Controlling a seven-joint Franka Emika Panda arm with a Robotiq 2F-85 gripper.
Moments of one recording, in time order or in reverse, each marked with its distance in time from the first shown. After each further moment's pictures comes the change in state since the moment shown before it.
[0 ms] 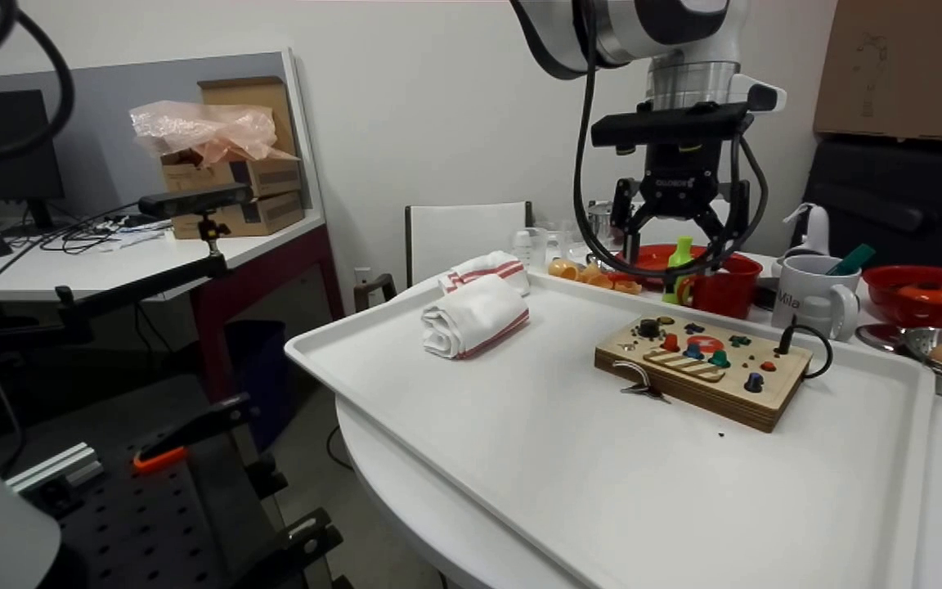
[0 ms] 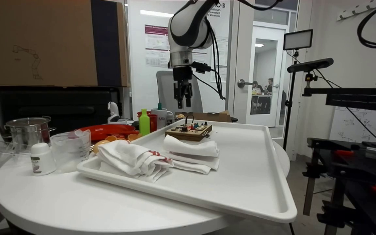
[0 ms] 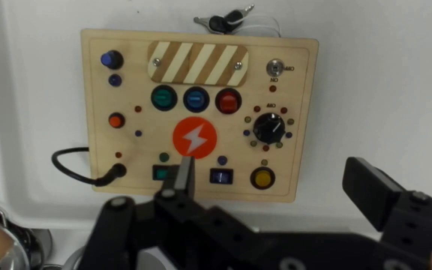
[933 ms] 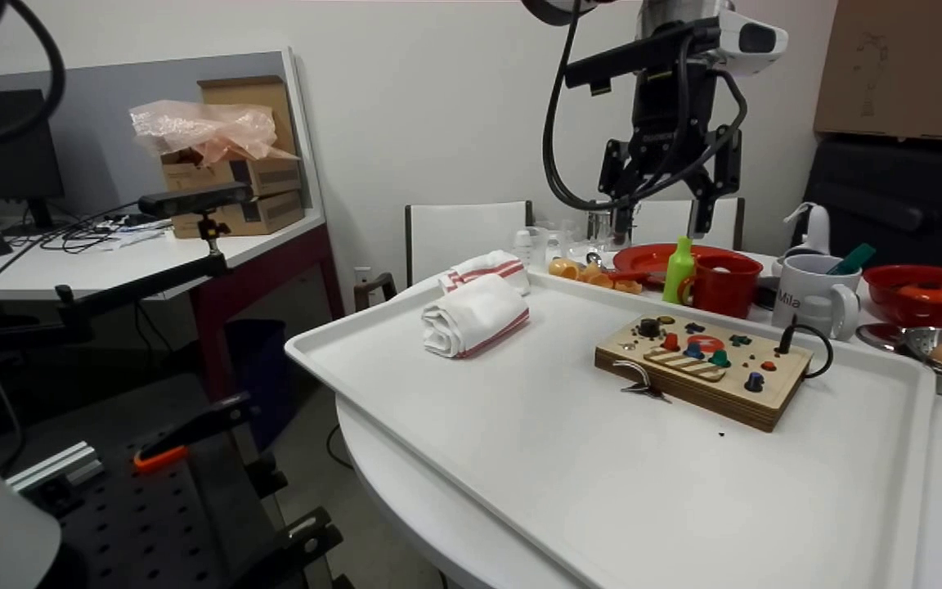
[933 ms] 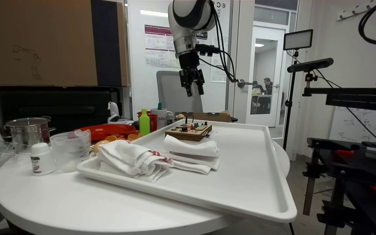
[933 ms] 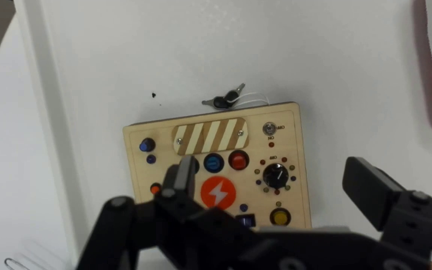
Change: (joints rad) arm 0.043 -0.118 -0.042 -0.039 -0.050 -0.213 0.226
